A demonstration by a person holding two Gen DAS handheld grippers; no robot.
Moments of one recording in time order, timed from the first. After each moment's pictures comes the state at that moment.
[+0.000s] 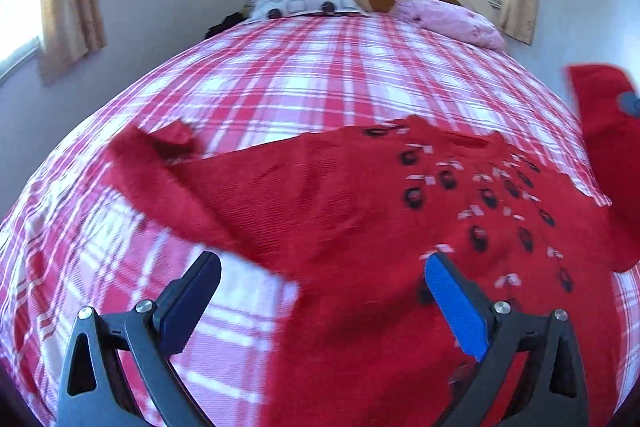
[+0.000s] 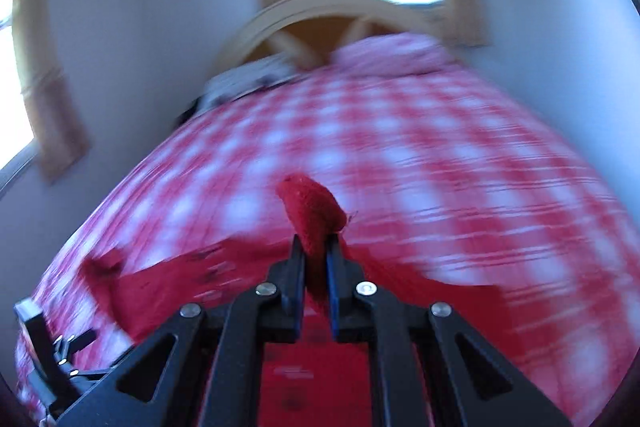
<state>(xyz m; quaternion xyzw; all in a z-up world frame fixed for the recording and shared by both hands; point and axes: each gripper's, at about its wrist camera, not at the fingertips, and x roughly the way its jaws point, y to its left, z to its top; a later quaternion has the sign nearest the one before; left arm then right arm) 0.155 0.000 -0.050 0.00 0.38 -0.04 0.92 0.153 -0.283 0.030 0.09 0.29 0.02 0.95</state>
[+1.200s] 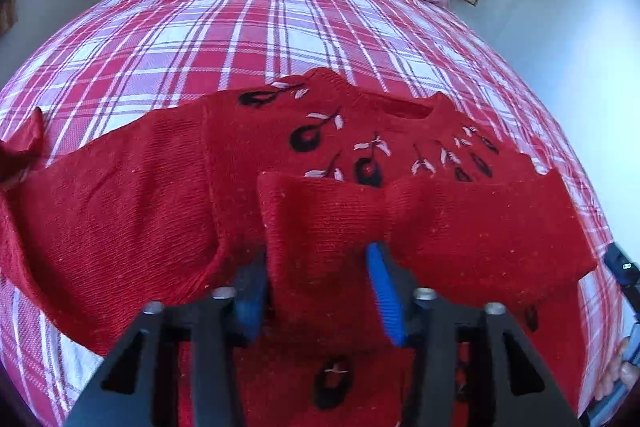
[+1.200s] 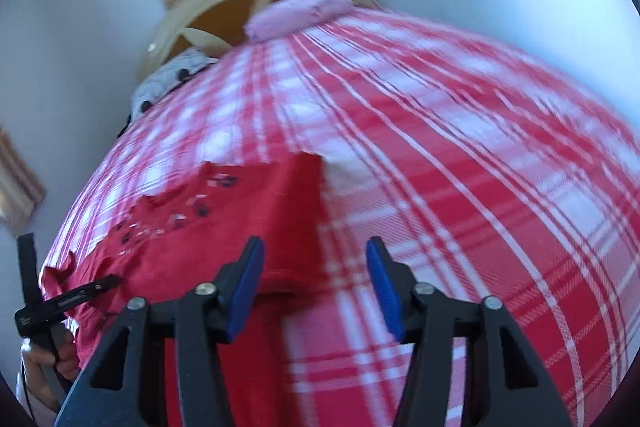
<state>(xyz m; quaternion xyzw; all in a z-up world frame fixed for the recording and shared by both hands) 0.245 -0.081 -0.084 -0.03 0.48 -0.19 0.86 0.072 -0.404 -0.076 0.22 0.33 -0.11 0.91</state>
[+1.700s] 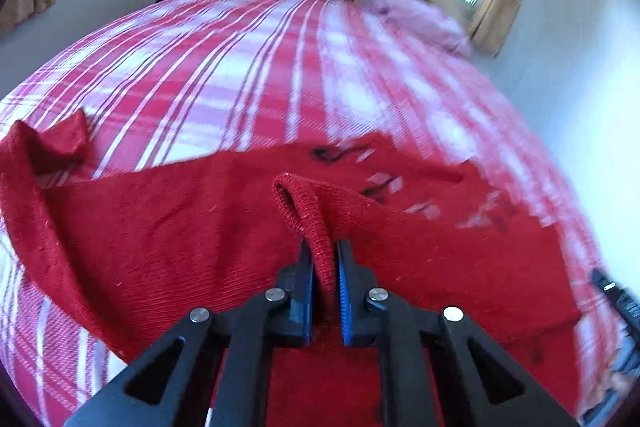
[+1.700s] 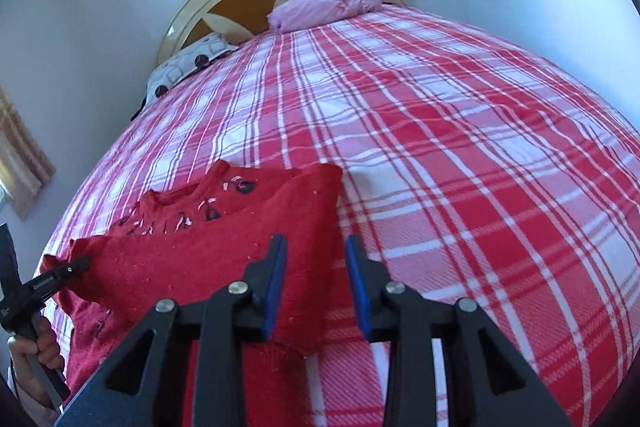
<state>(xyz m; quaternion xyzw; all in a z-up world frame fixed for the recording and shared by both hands) 0.257 -0.033 -0.078 -0.07 0.43 -0.14 0.89 0.111 -0.388 -0.076 0.18 0.33 -0.07 0.92</state>
